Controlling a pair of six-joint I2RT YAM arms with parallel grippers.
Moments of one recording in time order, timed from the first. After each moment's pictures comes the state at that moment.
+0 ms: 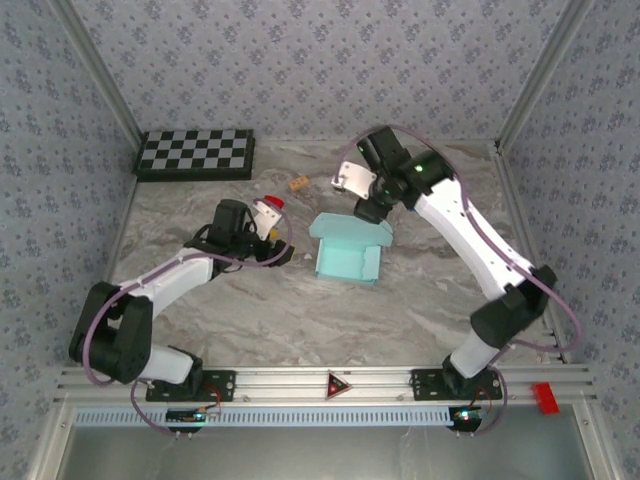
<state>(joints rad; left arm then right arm) -0.41 1.41 0.78 -0.08 0.44 0.12 0.58 1.60 1.77 -1.16 0.11 -0.64</state>
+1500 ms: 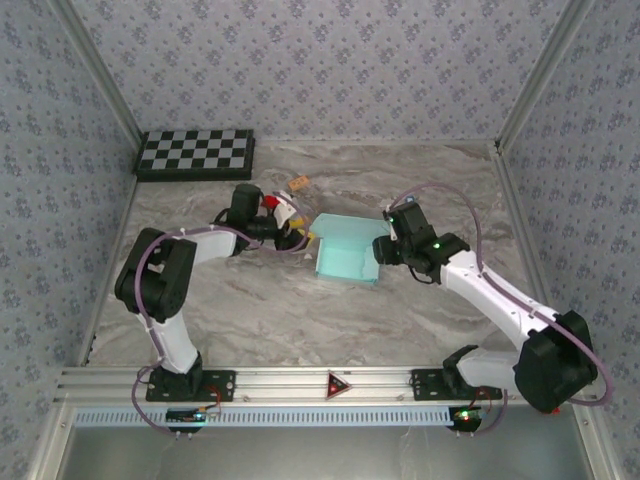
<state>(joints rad) -0.39 1.80 0.95 0.25 0.86 0.36 0.52 1.24 0.90 -0.58 0.13 0.26</state>
